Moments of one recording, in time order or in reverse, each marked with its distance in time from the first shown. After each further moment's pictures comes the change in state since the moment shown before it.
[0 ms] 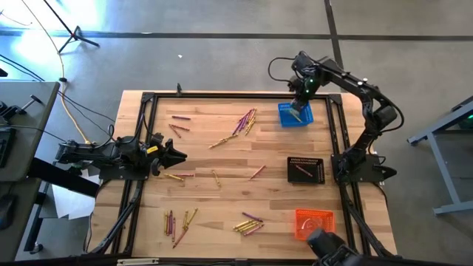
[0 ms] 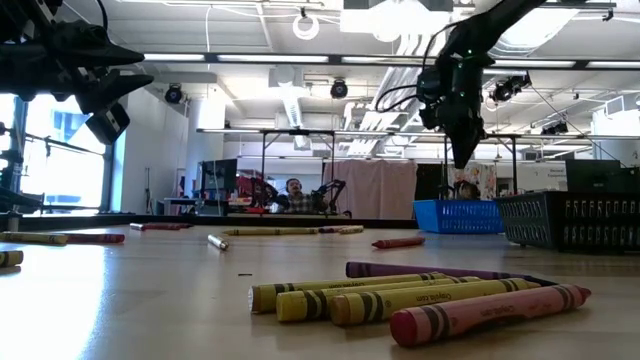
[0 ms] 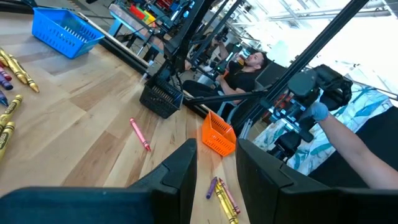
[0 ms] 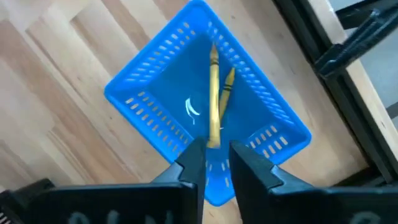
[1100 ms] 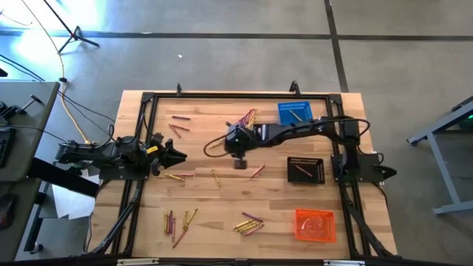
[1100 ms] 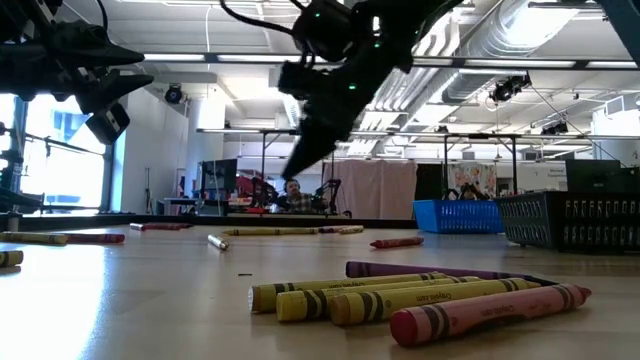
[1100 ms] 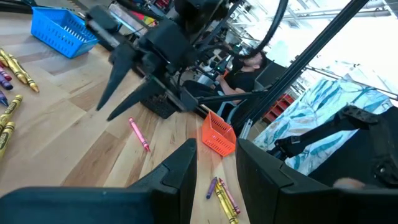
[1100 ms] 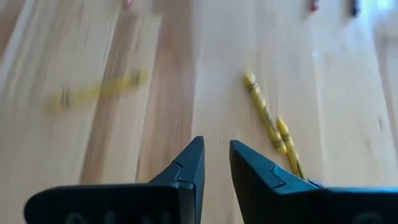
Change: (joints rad) left arm 0.000 0.000 0.000 0.000 0.000 0.000; right arm 0.833 0.296 0.001 0.893 0.109 0.157
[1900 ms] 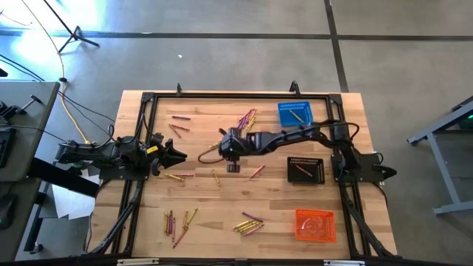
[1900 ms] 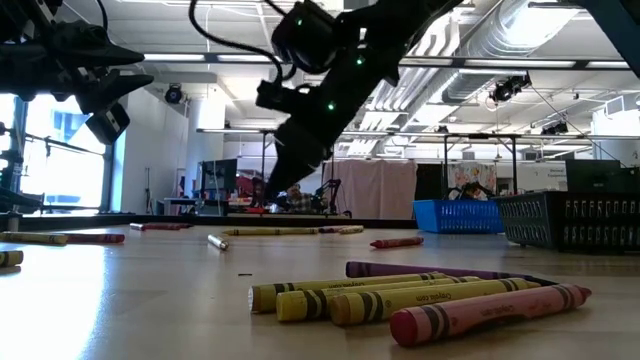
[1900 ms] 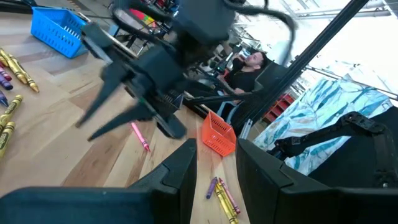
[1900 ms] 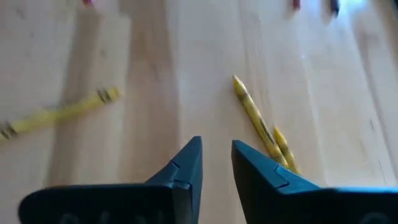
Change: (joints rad) left arm 0.000 0.000 0.000 0.000 0.000 0.000; right arm 0.040 0.096 0.058 0.023 0.161 -0.020
